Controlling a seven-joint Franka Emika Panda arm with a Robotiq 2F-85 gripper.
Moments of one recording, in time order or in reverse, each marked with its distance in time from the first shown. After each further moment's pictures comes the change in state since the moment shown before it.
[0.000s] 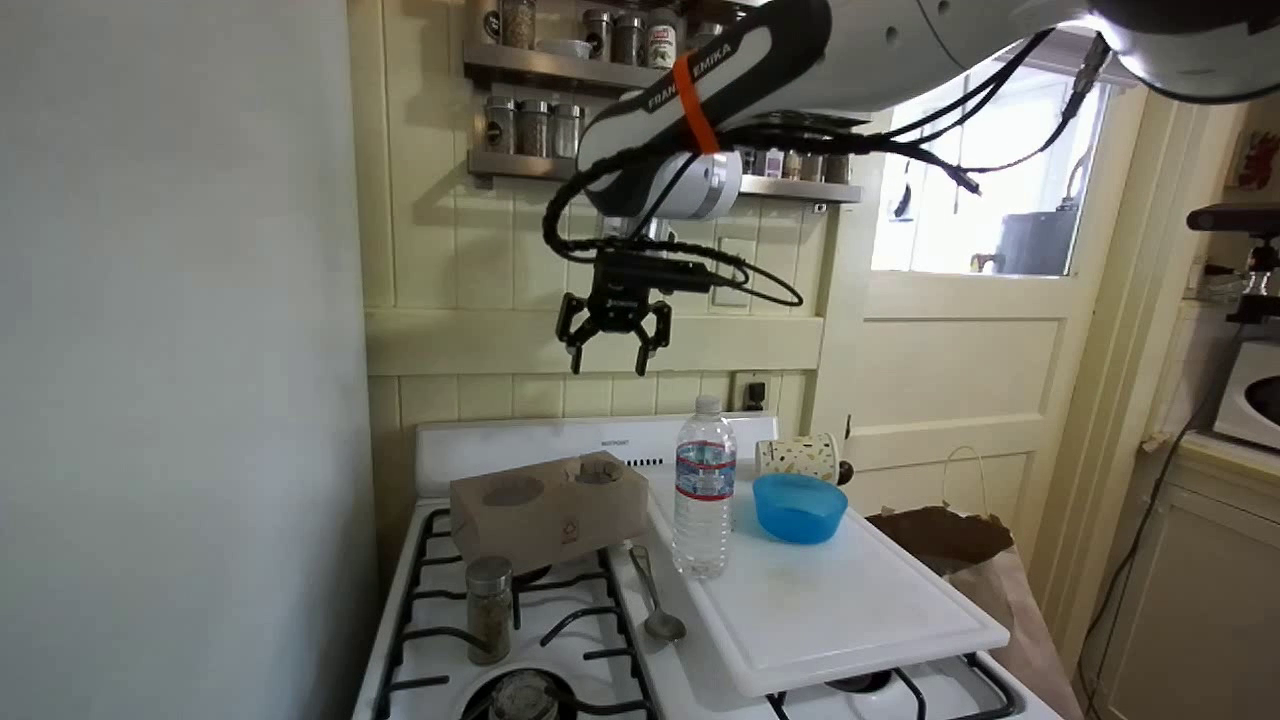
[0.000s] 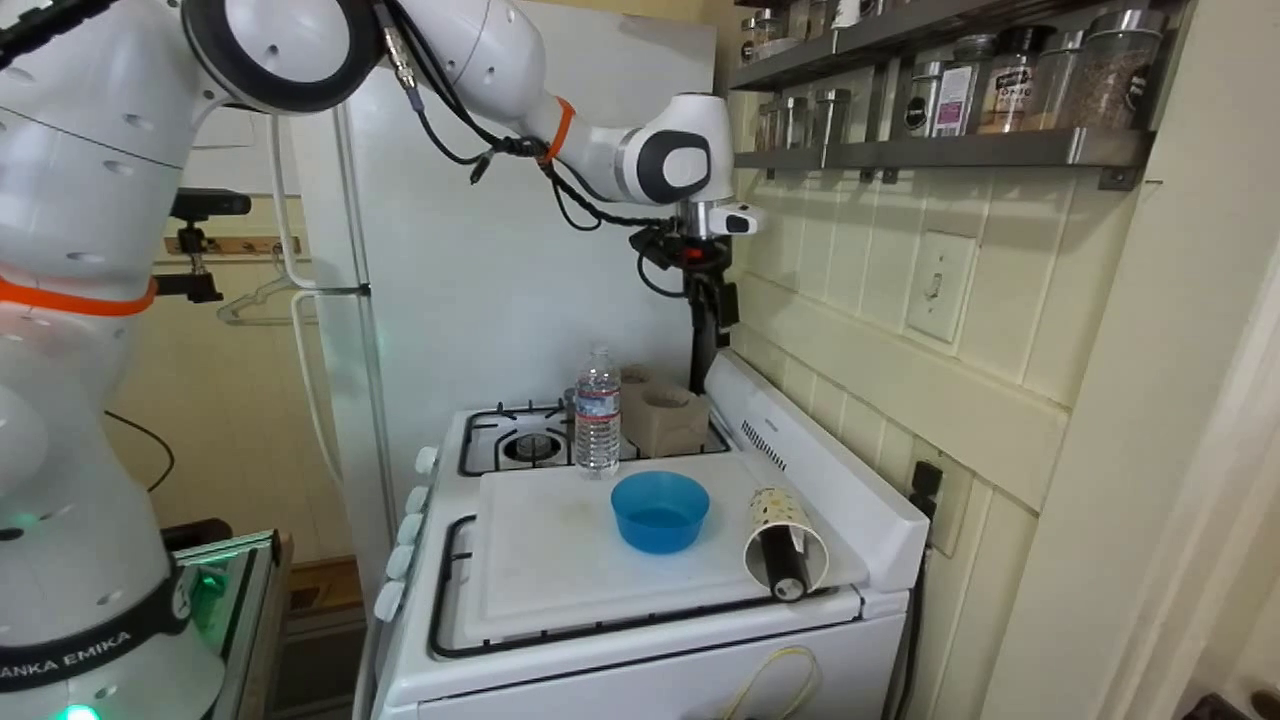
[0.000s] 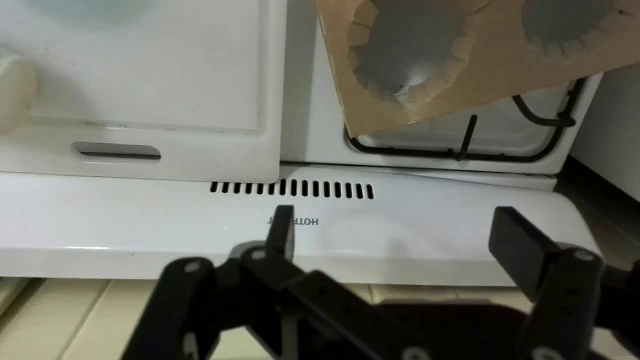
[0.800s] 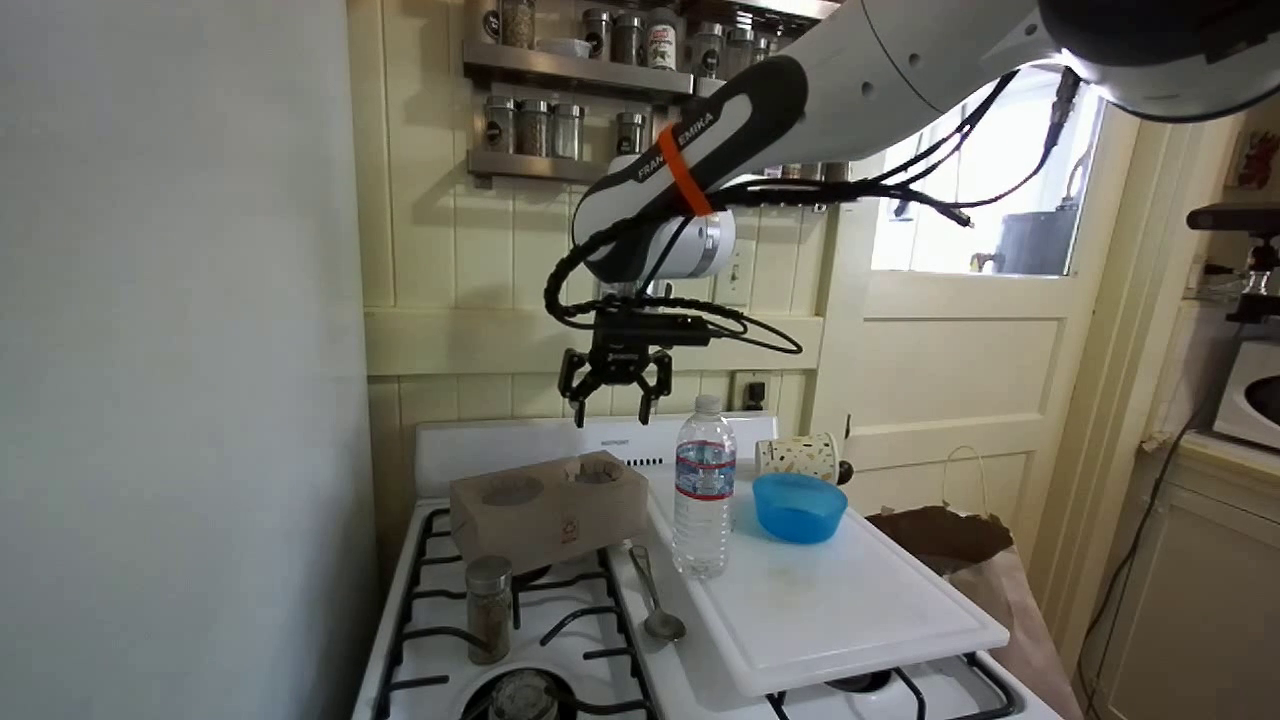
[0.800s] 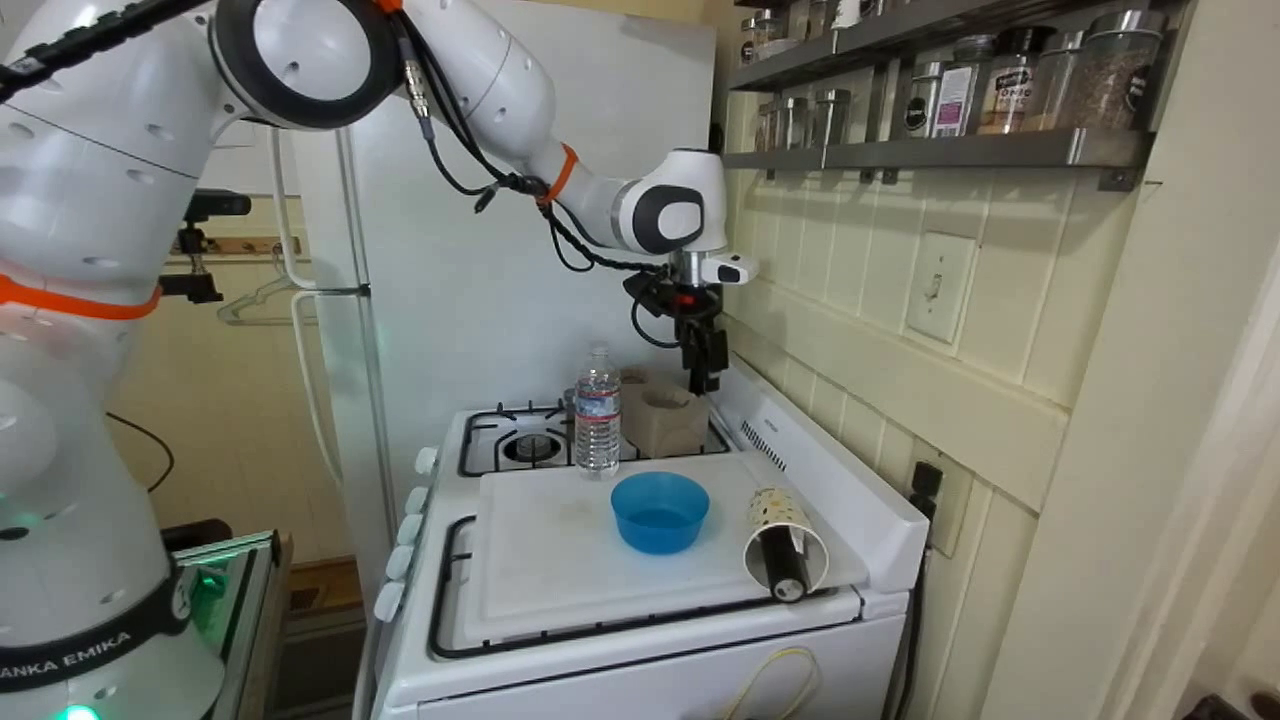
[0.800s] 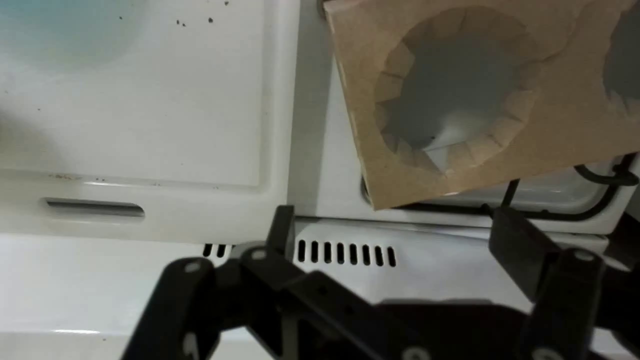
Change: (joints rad) arm 0.035 0.049 -0.037 -0.082 -0.003 0.077 -0.001
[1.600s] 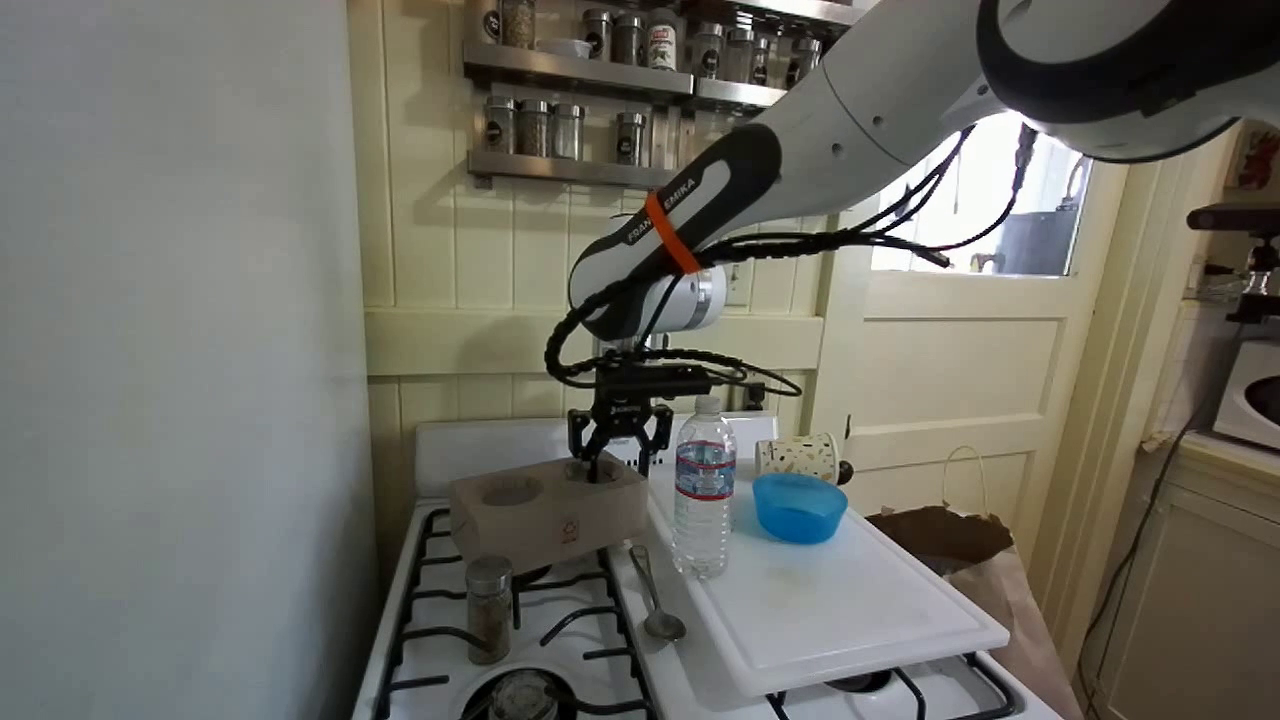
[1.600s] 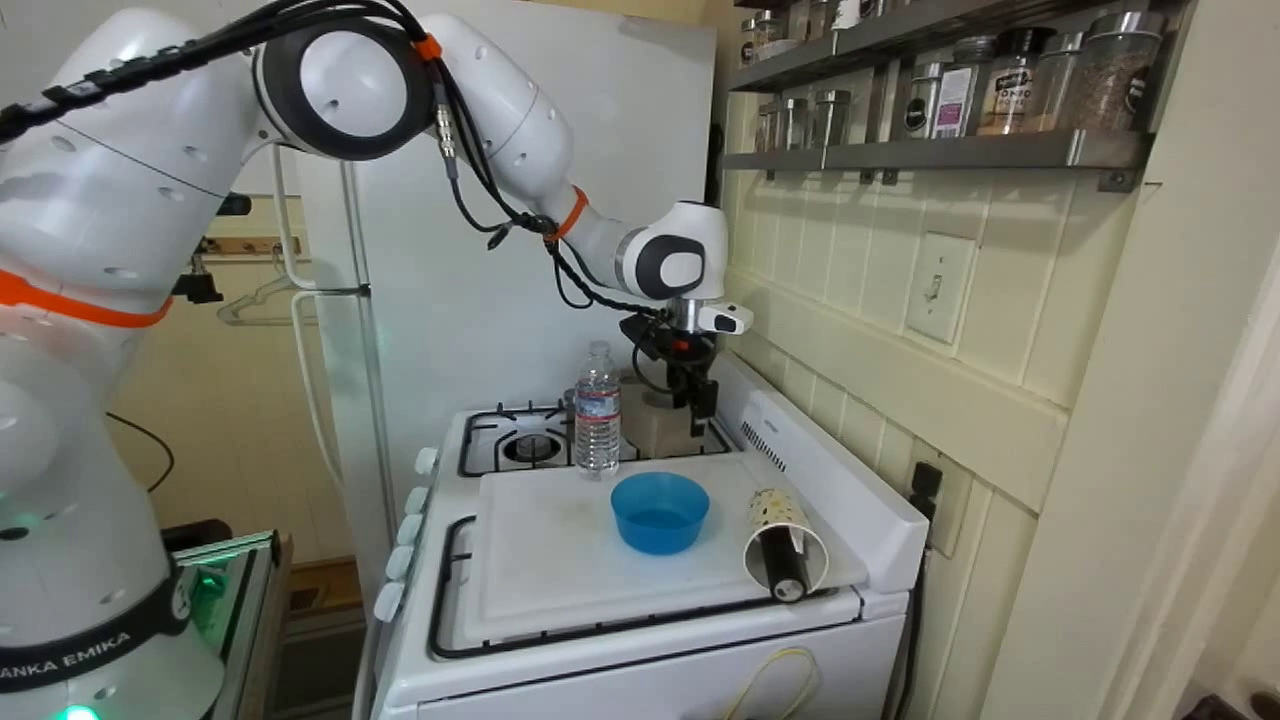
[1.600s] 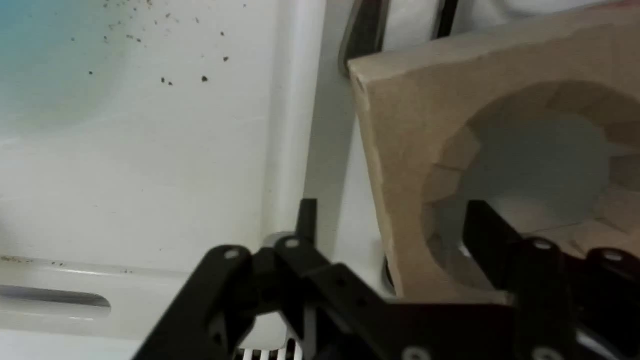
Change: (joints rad) arm 0.000 0.097 -0.002 -0.007 0.004 0.003 -0.033
